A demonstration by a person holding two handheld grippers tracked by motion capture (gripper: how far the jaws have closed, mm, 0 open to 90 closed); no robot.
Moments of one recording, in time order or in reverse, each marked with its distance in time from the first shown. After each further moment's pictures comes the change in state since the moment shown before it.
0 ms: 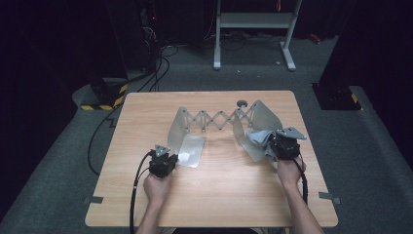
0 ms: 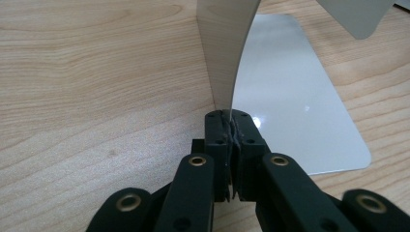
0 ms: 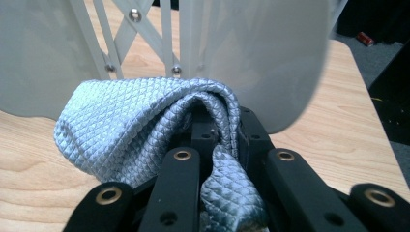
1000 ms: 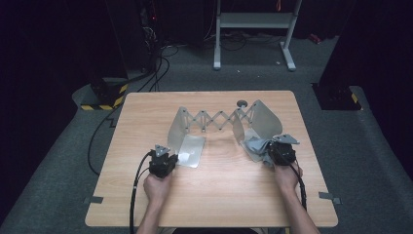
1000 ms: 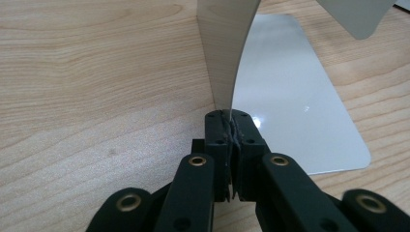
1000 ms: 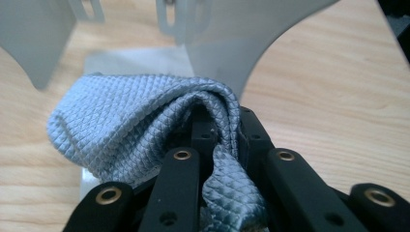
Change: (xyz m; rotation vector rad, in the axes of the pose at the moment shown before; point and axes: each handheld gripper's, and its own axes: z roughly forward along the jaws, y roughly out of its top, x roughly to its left) left arm 0.000 0.000 0.000 0.000 -0.001 -0.003; right arm 0.001 -0.031 0.024 0.097 -0.010 -0.015
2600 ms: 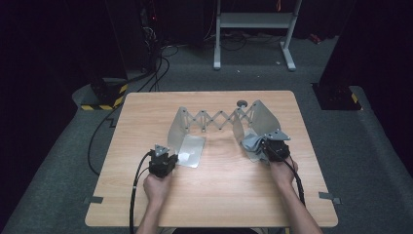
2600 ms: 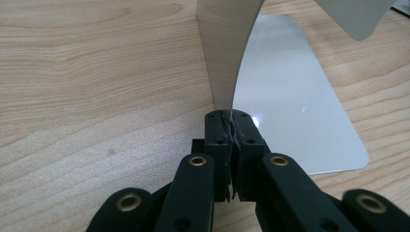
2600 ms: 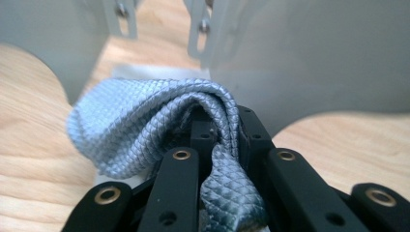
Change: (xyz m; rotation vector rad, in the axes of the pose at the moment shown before) left arm 0.001 0.000 0.000 0.001 -0.009 -0.006; right arm 0.016 0.013 0.009 -0.002 0.019 -0.119
